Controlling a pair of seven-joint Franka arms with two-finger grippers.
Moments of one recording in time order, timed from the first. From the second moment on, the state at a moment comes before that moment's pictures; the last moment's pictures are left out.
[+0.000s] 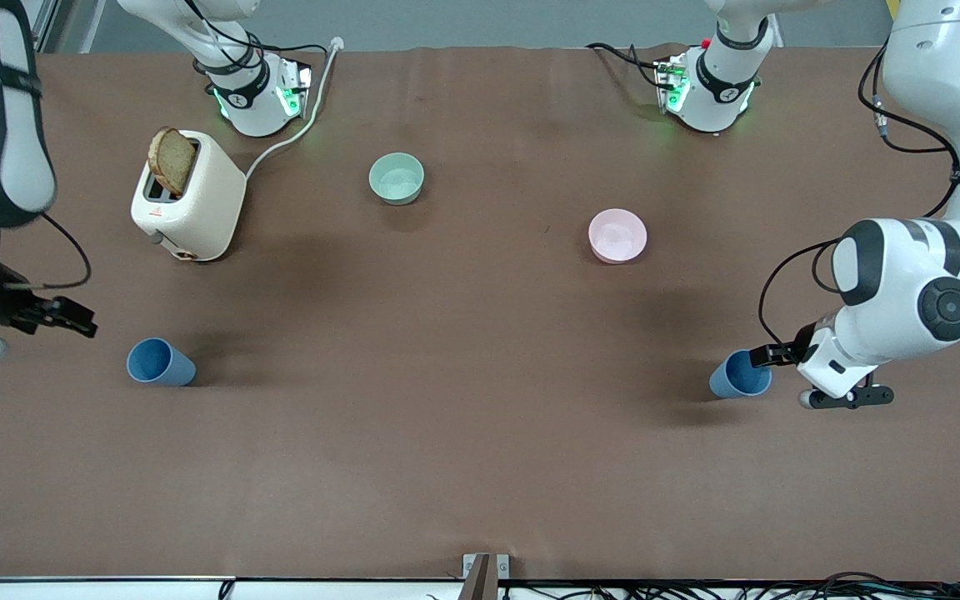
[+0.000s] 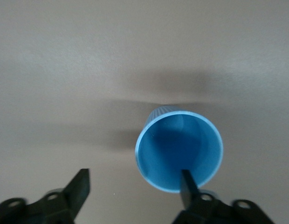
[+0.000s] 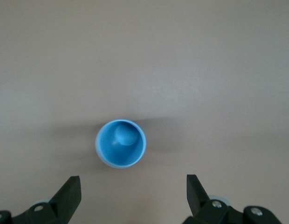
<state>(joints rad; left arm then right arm) 0.10 0.49 -0.15 -1.74 0.04 2.17 -0.12 -0.05 0.25 -0.15 -1.85 0.02 2.17 -0.15</state>
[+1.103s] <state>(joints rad) 0.08 0.51 -0.22 -1.69 0.04 2.14 -0.17 -0.05 0.52 -0.14 -1.84 0.02 2.37 -0.15</state>
